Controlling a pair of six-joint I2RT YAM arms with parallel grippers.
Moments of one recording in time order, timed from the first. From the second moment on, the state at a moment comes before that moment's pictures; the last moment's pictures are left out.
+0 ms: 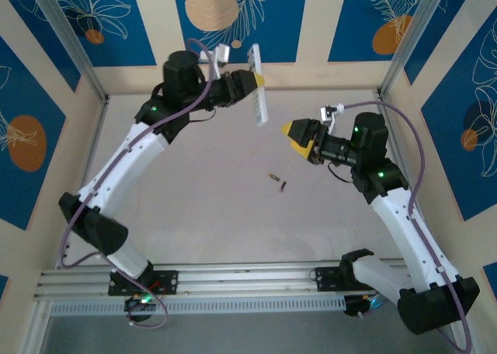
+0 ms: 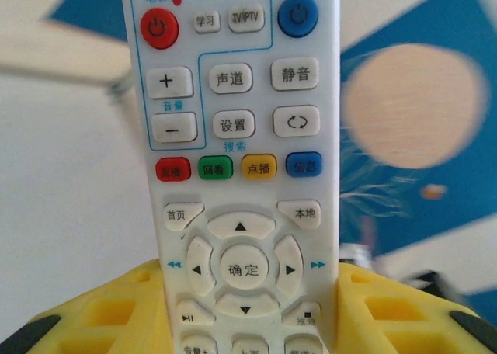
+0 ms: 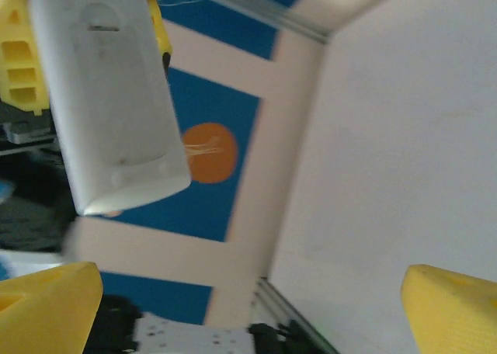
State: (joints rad) left arm -0.57 1.60 1.78 -0.25 0.59 -0.92; right arm 0.27 1.00 1.04 -0.20 -0.81 1.03
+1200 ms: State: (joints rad) left arm -0.58 1.66 1.61 0.27 0.79 -1.33; right arm 0.40 1.16 1.25 -0.10 -0.83 1.00
